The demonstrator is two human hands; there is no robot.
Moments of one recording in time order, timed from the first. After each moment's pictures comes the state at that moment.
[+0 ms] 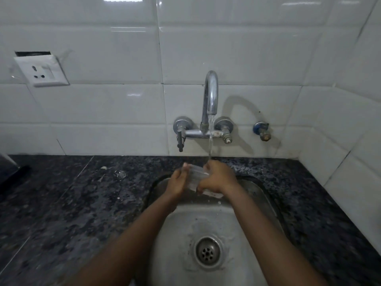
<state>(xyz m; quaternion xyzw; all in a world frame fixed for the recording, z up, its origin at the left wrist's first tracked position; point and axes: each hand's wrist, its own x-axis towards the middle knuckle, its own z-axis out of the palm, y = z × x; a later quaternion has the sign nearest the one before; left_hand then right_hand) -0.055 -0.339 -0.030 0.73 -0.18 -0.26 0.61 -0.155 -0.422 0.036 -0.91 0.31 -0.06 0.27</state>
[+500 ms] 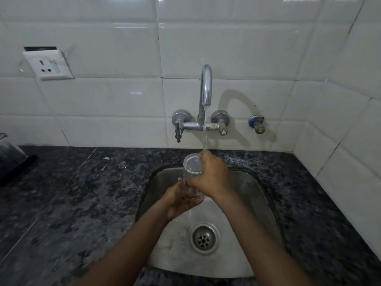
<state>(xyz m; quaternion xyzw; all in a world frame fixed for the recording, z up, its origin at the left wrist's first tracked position) -0.101 -0.311 -0.054 0.54 0.00 -0.48 0.69 -0.191 -0.381 0.044 -0.91 0.27 -0.19 0.26</state>
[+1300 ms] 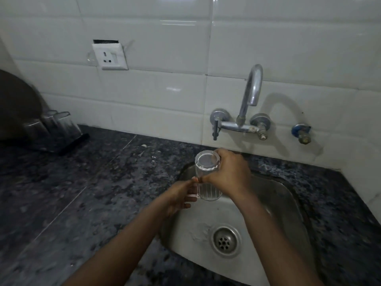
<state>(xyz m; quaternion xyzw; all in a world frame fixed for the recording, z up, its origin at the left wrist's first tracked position) -0.083 -0.245 -0.050 0.68 -0.04 -0.41 0.61 -0.173 -0.356 0.045 -0.92 0.20 -0.20 0.27</state>
